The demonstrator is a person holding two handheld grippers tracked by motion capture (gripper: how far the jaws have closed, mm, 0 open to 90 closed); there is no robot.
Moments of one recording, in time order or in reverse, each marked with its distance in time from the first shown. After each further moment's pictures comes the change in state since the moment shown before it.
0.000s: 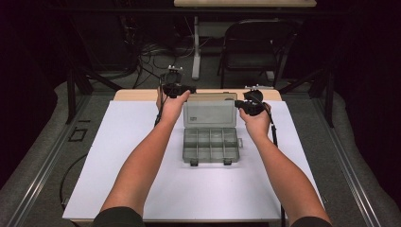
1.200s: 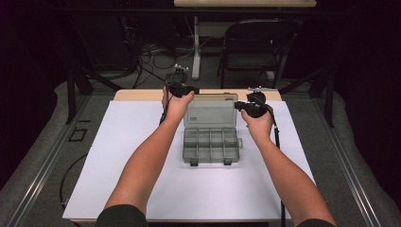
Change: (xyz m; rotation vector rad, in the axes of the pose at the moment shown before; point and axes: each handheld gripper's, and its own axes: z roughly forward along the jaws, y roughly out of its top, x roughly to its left) left arm -0.011 0.001 0.006 0.062 -0.025 -0.016; right arm -0.005 -0.006 -0.008 -0.019 0.066 0.024
